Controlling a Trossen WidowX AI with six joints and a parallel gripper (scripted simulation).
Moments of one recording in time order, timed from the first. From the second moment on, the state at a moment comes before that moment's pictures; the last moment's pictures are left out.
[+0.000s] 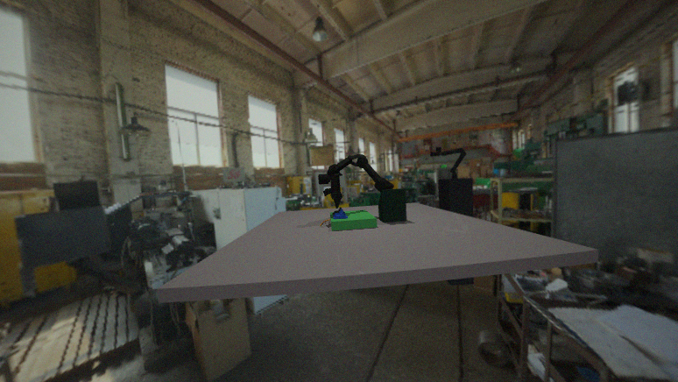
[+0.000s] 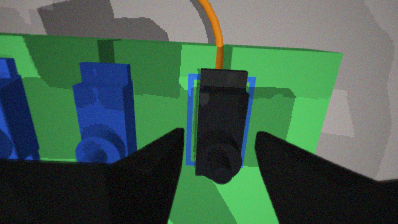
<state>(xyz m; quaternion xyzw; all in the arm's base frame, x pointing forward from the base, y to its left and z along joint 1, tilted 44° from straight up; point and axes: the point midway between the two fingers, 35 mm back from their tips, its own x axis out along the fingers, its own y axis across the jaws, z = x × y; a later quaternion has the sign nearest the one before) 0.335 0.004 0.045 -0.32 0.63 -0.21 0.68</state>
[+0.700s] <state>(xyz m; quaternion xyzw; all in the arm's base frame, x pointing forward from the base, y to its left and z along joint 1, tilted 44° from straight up) 0.226 0.032 0.093 -0.32 0.63 -0.21 0.68</state>
